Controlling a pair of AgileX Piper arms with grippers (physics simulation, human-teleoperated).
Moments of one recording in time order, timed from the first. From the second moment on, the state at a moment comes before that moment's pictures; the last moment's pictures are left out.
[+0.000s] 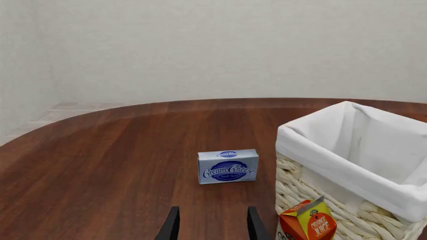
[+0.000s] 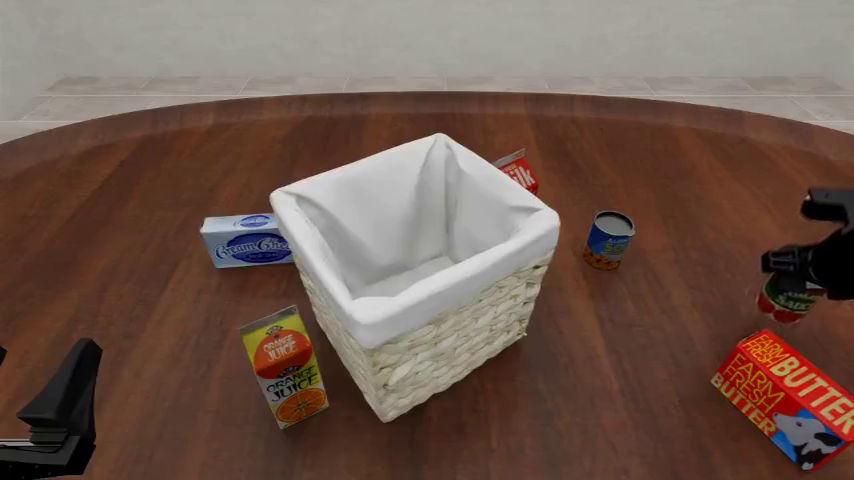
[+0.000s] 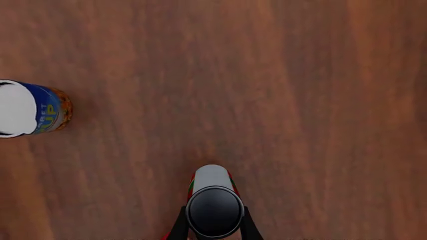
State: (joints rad) left arm 0.00 0.00 0.00 0.00 0.00; right arm -0.43 1.65 -1.05 0.56 -0.20
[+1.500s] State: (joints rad) left arm 0.00 0.00 0.00 0.00 0.00; right arm -0.19 1.40 -1.34 0.84 -0.15
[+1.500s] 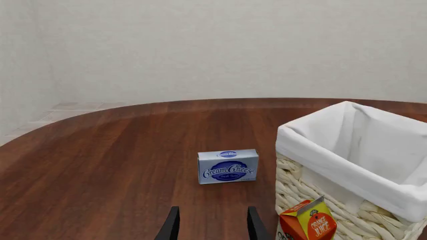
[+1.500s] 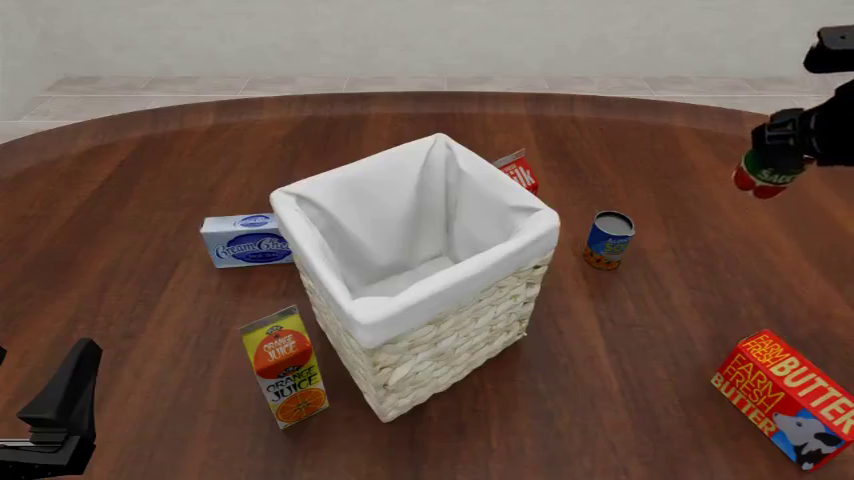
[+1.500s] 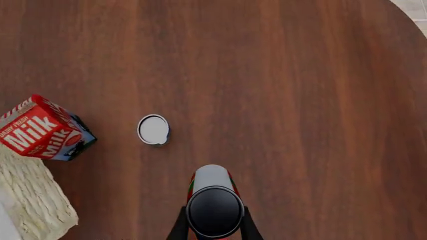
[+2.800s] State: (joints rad) left arm 0.00 0.00 0.00 0.00 0.00; right arm 0.23 1.43 -1.62 0.96 -0.14
